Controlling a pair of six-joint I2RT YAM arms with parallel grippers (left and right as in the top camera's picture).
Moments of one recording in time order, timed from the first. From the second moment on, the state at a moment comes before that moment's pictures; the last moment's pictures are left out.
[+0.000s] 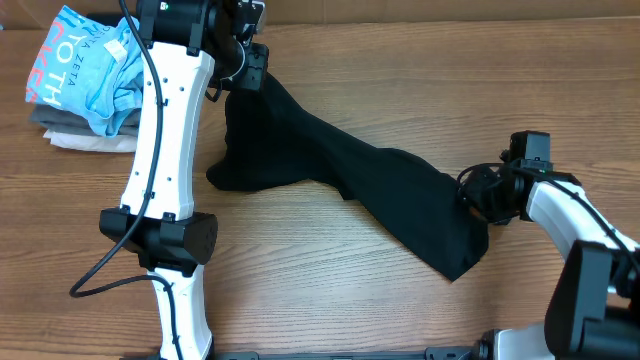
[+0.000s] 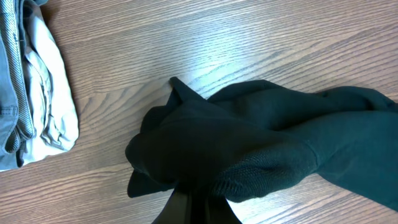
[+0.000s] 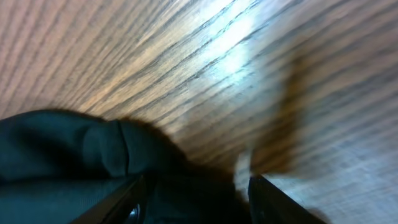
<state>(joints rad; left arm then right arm) -0.21 2.18 2.61 -1.65 0.08 -0.02 -0.16 1.65 0.86 -0.51 -0.23 0.51</state>
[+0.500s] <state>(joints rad) -0.21 2.18 2.61 -1.62 0.06 -0.02 -0.21 1.67 0.92 -0.60 -0.28 0.51</state>
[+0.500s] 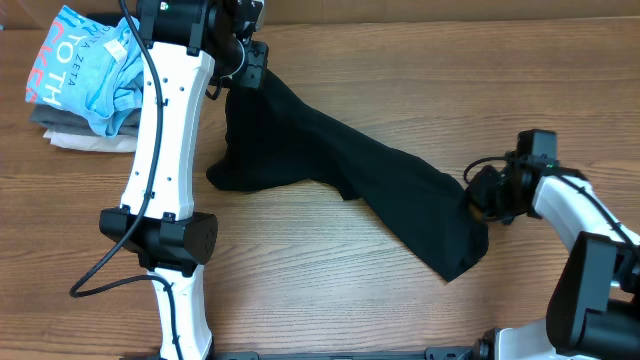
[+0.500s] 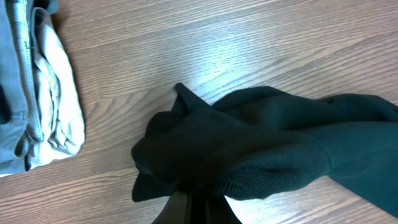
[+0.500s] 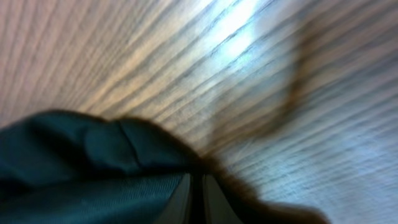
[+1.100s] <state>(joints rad) -0.13 2.05 2.97 -1.52 0.06 -0.01 -0.43 1.65 1.98 -1.34 -0.32 0.36</state>
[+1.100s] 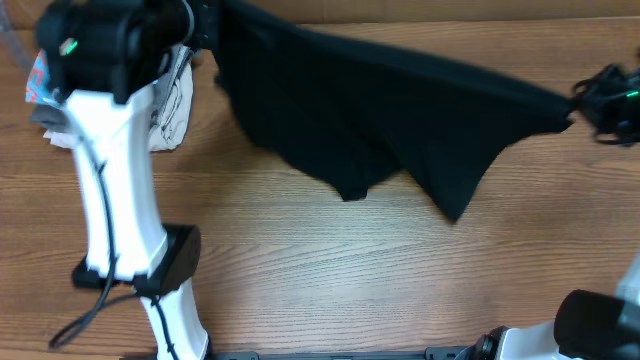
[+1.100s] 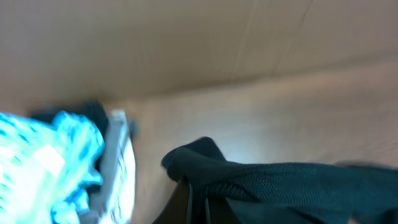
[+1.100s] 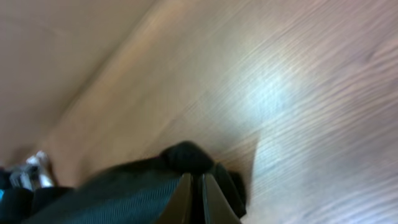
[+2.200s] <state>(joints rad) -0.13 1.65 2.97 -1.69 -0.19 -0.01 -0.66 1.36 2.46 -1.65 -0.43 0.20</state>
